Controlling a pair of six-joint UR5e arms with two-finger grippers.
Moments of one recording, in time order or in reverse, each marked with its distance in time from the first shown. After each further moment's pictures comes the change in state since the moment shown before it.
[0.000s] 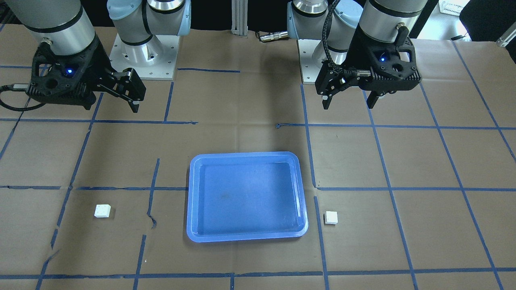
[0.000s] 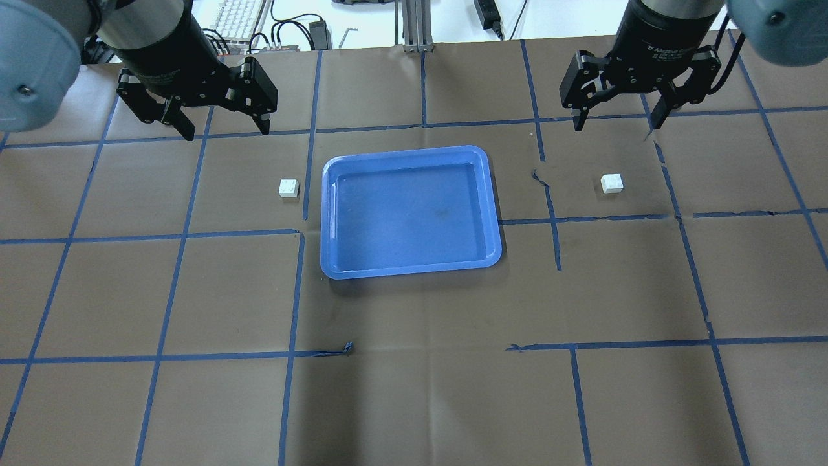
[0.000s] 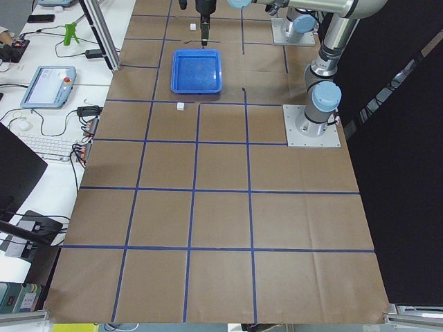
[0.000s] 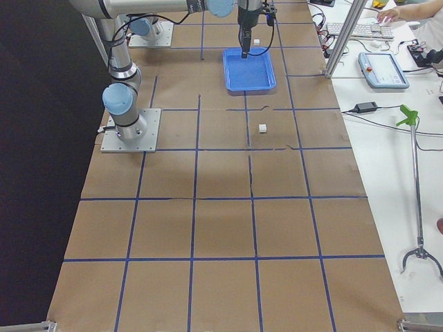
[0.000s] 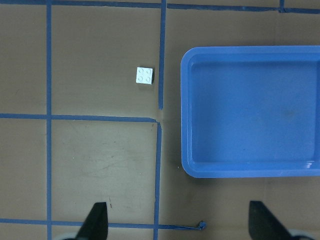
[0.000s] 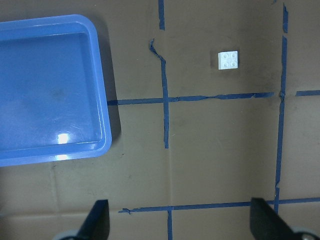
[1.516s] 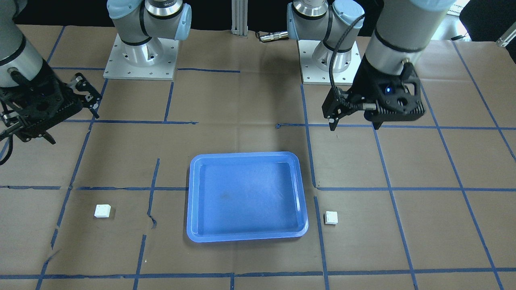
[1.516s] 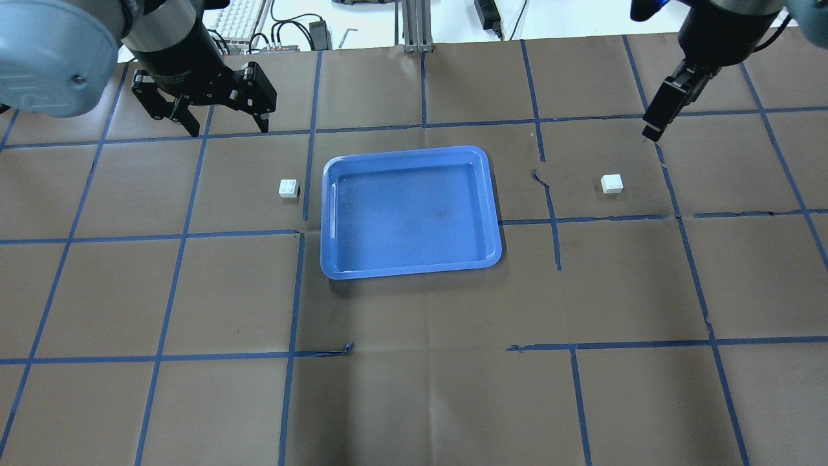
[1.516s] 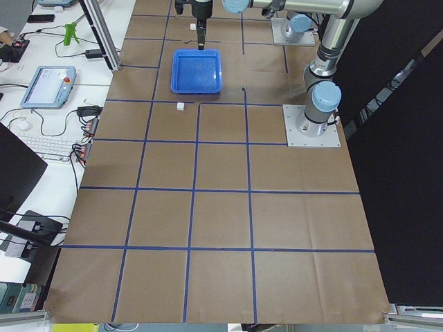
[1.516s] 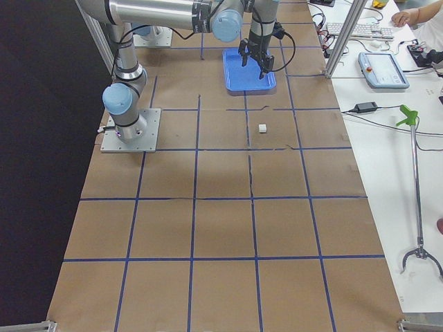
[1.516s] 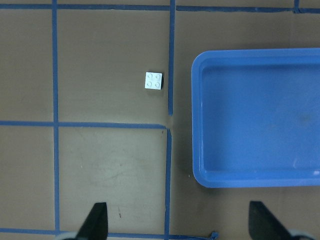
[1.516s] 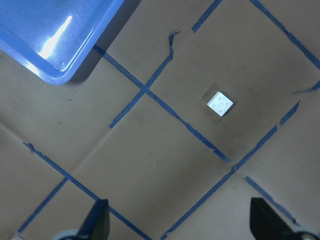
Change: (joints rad) left arm 0.034 -0.141 -0.001 0.126 0.014 0.047; right arm -0.184 0.075 0.011 -0.078 0.002 -1.139
